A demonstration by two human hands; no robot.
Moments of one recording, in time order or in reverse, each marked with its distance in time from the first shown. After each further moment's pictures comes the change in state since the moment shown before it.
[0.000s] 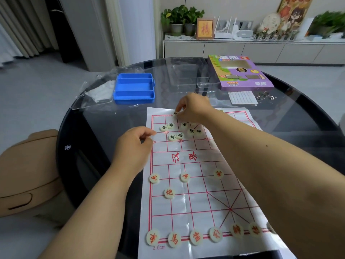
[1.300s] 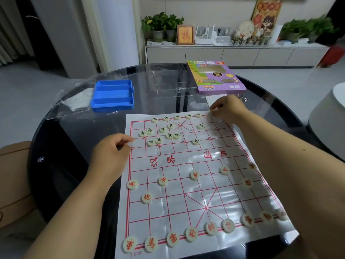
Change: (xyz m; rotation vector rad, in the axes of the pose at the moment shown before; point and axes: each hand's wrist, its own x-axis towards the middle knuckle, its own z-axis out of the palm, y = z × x) left_hand -0.003 0.003 0.001 0.050 0.008 0.001; right_hand -0.046 0.132 -0.056 0.110 0.112 0.305
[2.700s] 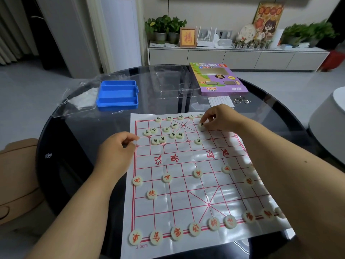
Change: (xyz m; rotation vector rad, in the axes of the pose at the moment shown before) left_hand 0.001 -0.003 -0.001 -0.014 -0.019 -0.009; right_hand -0.030 -0.024 0.005 0.011 -0.228 -0.210
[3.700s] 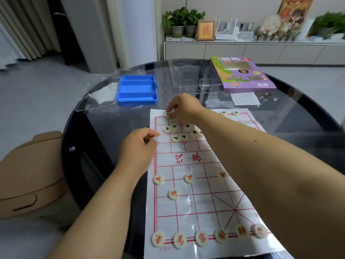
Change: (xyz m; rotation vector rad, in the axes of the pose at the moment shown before) left_hand 0.005 -0.003 0.001 -0.012 0.045 0.026; right_hand 0.067 -0.126 0.065 -0.007 0.029 -0.126
